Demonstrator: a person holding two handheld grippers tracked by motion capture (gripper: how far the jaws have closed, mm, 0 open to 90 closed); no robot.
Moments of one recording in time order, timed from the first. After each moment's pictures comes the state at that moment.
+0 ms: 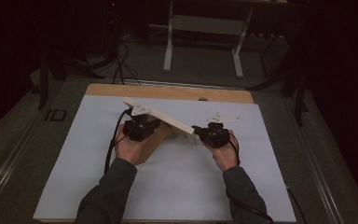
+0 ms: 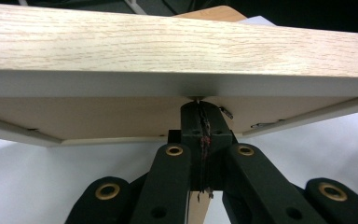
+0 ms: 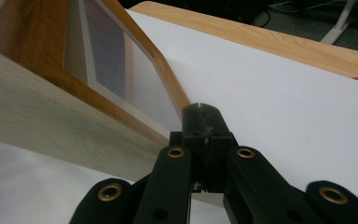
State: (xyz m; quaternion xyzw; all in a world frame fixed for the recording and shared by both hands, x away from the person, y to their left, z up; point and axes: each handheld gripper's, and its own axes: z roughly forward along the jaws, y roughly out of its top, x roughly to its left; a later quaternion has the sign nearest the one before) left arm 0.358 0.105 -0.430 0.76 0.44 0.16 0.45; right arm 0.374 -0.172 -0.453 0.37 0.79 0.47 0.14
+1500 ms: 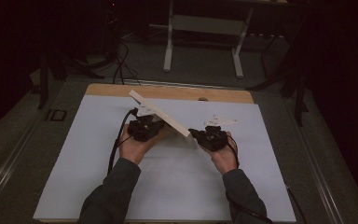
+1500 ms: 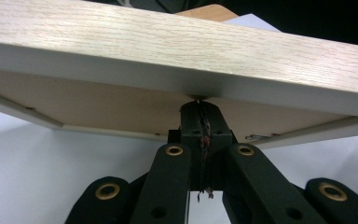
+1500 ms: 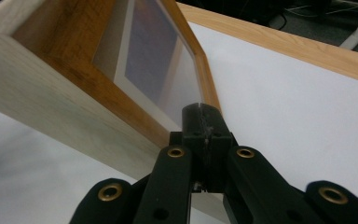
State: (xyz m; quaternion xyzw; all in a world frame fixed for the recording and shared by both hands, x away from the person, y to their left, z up) left arm 0.358 0.092 -0.429 0.77 0.42 0.16 0.45; right arm 0.363 -0.165 -0.451 0.34 0.80 0.48 0.13
